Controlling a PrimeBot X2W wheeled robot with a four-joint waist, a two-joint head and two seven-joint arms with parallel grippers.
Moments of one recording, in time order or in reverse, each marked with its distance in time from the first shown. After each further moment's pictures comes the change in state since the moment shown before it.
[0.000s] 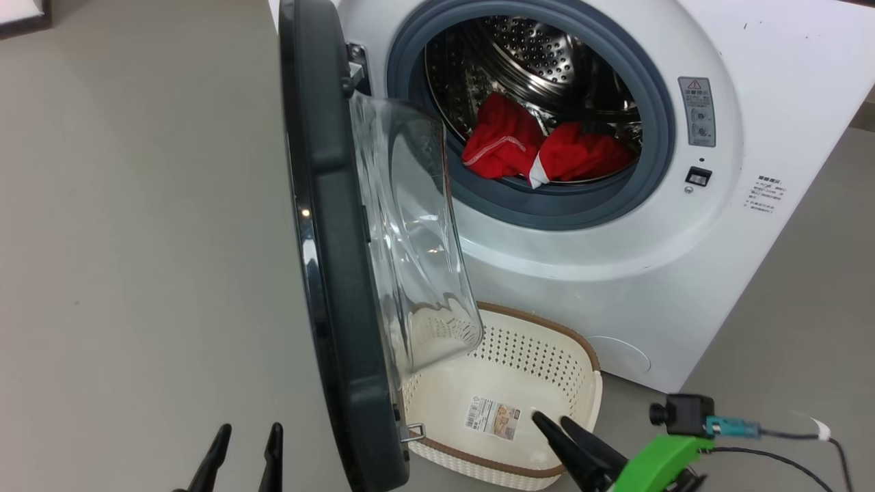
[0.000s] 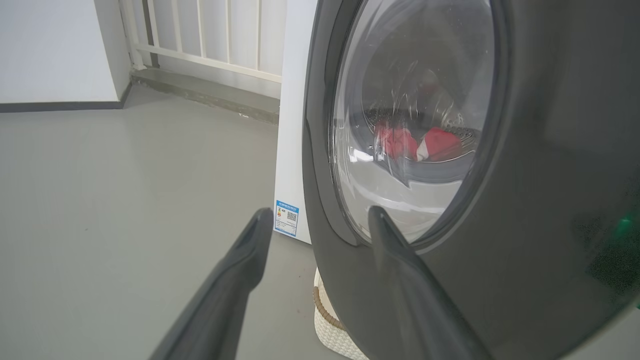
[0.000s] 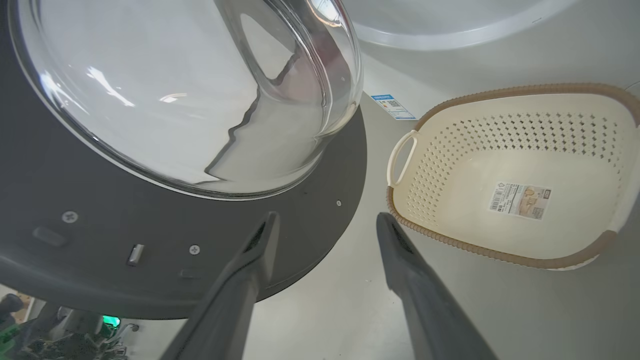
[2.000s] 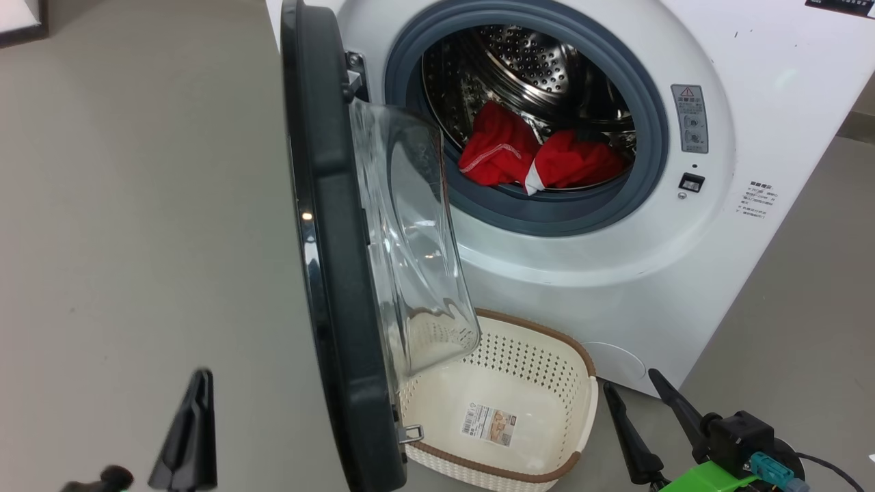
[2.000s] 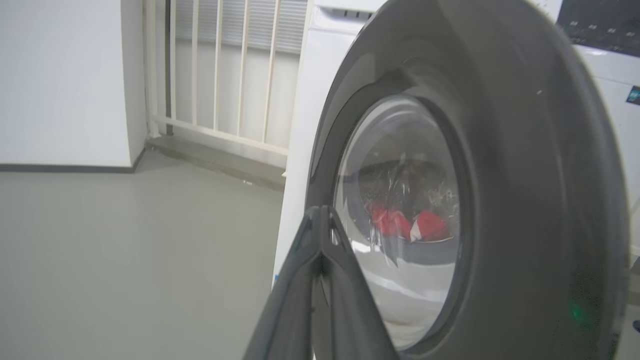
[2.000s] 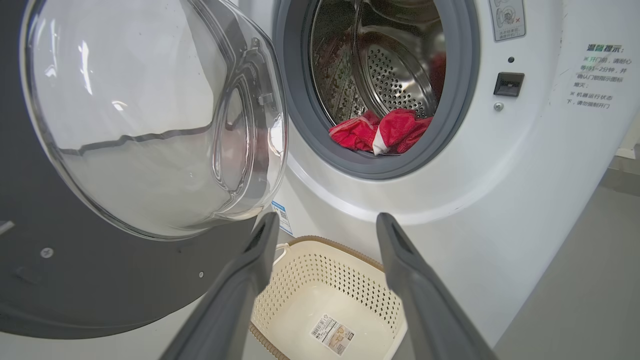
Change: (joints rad) left arm -0.002 0.000 0.066 -0.132 -0.047 -0.001 0.000; right arm 0.212 0.173 -0.529 -0.105 -1.069 0.000 -0.191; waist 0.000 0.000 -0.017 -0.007
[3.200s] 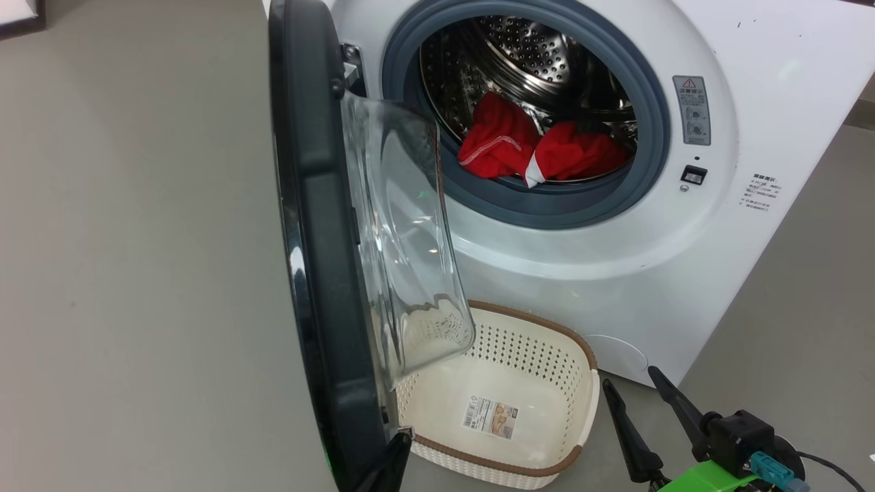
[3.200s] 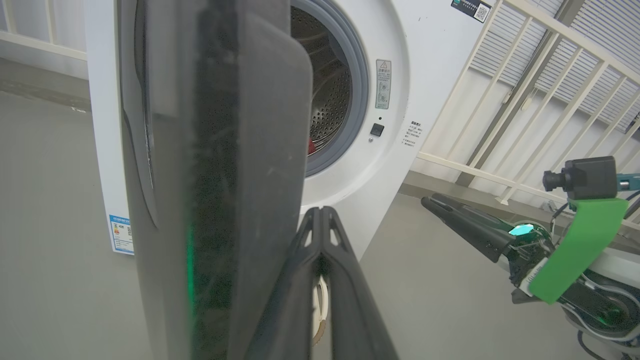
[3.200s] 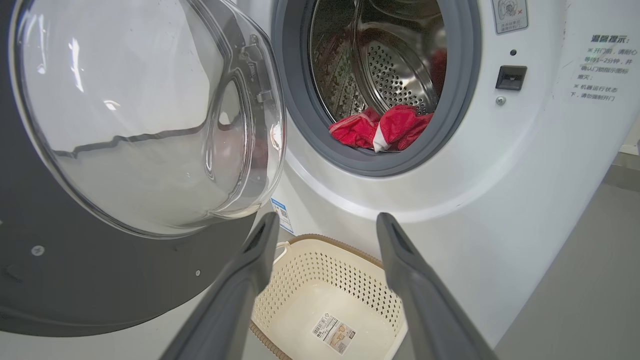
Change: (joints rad) left arm -0.023 0.053 -0.446 0.016 -0.089 -0.008 -0.007; right arm 0.004 0.001 -0.001 -0.011 -0.005 0.000 -0.003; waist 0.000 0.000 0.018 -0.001
